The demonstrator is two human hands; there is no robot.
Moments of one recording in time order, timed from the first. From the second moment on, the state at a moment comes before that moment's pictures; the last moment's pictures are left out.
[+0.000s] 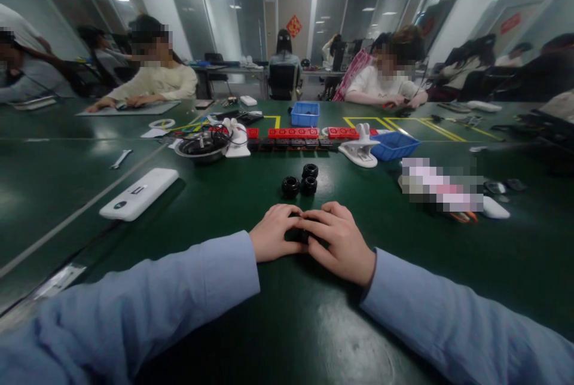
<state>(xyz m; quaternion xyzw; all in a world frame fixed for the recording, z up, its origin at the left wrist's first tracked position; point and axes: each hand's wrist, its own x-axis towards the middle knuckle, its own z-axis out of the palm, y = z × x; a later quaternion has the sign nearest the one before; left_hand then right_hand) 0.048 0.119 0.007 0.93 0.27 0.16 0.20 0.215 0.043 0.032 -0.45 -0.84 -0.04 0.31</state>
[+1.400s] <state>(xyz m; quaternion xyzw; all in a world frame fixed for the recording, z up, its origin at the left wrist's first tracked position) 0.045 0.123 -0.001 0.91 0.29 0.19 0.21 0.211 0.042 0.026 -0.57 -0.76 -0.03 0.31</state>
